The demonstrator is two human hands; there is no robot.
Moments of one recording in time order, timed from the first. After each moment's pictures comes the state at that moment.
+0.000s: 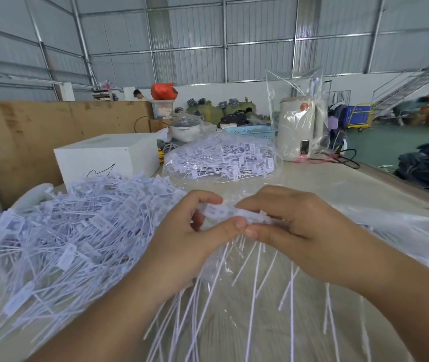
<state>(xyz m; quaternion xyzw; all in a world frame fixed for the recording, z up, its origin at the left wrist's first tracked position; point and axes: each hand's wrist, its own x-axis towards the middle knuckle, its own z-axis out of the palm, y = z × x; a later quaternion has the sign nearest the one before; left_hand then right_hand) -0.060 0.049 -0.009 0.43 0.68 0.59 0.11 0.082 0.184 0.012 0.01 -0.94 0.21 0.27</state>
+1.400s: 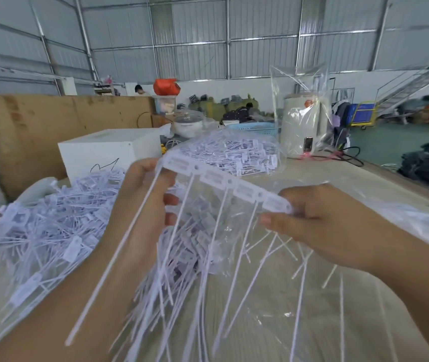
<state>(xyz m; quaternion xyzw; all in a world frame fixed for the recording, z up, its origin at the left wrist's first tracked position) -0.093 0.039 0.012 0.28 0.55 0.78 0.11 0.089 0.189 0.018 -0.17 -0.93 0.22 0.22</state>
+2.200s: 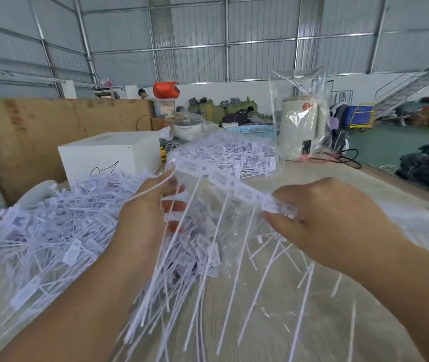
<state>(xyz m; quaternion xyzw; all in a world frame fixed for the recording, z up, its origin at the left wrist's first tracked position) -0.080 0.039 0.017 0.22 0.54 0.79 0.20 0.090 0.176 0.025 -0.22 -0.93 -0.08 0.27</state>
